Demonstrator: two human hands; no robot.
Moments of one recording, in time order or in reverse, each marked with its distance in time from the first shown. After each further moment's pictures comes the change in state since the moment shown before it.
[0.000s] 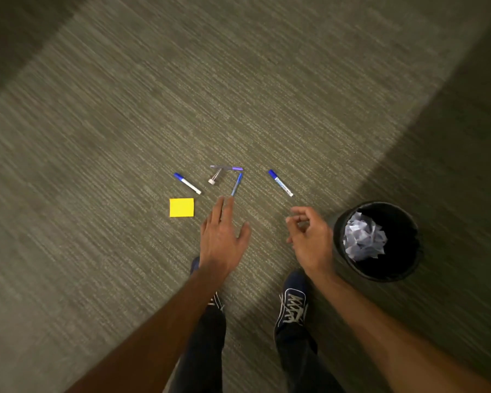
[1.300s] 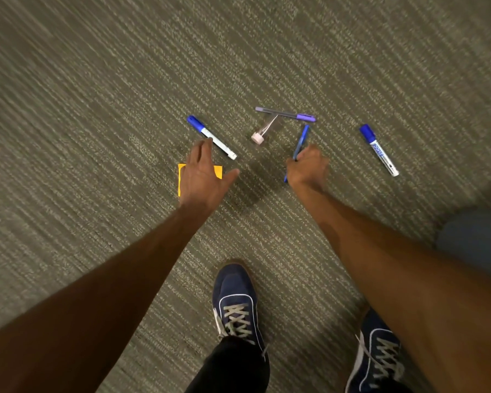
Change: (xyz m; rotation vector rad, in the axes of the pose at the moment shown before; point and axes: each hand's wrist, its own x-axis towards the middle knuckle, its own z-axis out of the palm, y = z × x) left_hand 0.201 -0.319 0.141 -0.047 -0.024 -0.088; right_hand 0.222 0.141 0.354 -0.426 0.080 0.221
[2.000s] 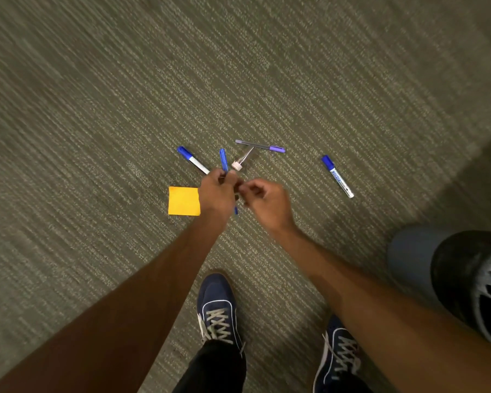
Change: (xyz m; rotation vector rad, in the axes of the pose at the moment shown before) left_hand -0.008 0.106 -0.020 -0.860 0.000 -0.488; right_hand -0.080 -0.029 -0.073 0.354 -0.371 -0.384
